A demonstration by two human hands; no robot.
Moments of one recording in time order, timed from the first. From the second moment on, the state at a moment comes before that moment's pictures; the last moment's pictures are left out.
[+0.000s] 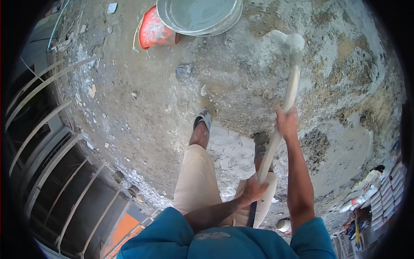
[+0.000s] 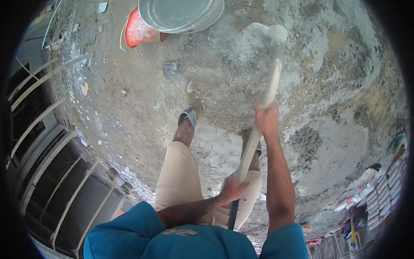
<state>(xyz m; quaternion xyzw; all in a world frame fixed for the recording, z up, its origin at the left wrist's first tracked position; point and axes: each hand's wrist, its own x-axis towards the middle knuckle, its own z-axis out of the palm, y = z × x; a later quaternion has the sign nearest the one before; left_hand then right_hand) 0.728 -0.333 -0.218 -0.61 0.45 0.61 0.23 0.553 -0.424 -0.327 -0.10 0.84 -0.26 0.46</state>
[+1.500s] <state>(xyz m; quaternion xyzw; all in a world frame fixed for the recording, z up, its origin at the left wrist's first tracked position) 0.730 -0.423 -0.311 -0.47 0.61 0.56 0.30 0.512 -0.400 -0.425 0.09 0.89 -0.27 0.36</state>
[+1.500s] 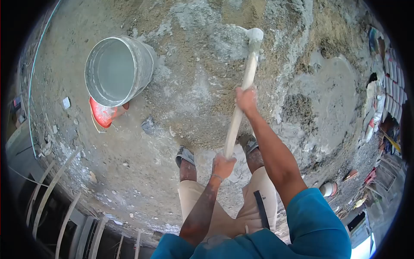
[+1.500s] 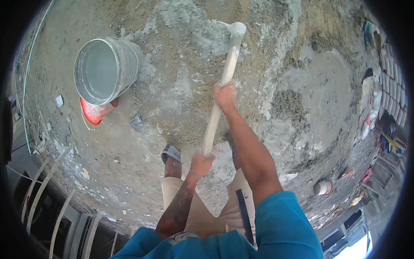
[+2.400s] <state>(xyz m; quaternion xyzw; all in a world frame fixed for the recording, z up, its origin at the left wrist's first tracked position) 0.374 -0.385 -0.314 -0.28 0.55 0.72 0.32 0.204 -0.326 -0.346 0.15 0.97 -0.20 0.05</state>
